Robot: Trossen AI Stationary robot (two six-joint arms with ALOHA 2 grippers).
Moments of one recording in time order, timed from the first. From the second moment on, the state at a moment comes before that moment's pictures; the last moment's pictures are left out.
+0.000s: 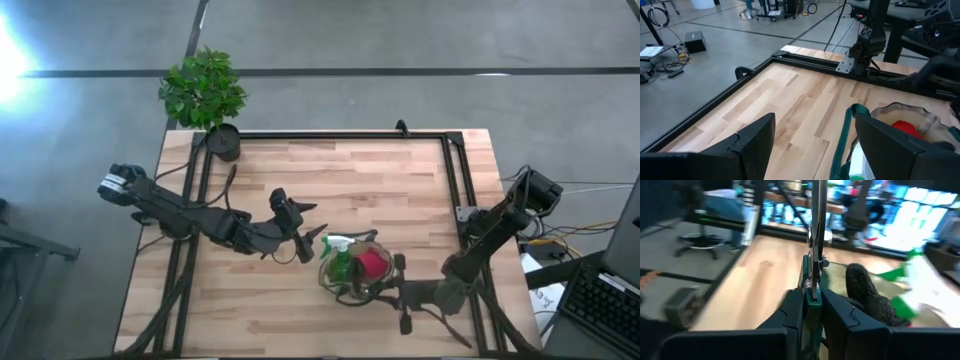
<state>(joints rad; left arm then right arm) -0.35 1.41 1.09 -0.04 -0.78 -0.30 0.84 1.55 0.63 0.65 0.80 0.07</state>
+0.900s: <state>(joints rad) -0.35 1.41 1.09 -0.04 -0.78 -0.30 0.79 1.57 0.63 0.52 0.78 0.27</state>
